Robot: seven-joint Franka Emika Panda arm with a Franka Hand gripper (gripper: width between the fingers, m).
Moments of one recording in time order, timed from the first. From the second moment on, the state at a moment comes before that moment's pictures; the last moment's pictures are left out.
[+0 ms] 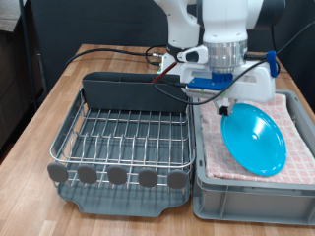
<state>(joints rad) 0.39 0.05 -0.26 -2.36 0.10 2.56 1.36</state>
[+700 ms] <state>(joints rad) 0.34 -0.12 -0.32 -2.31 -0.27 2.20 1.41</state>
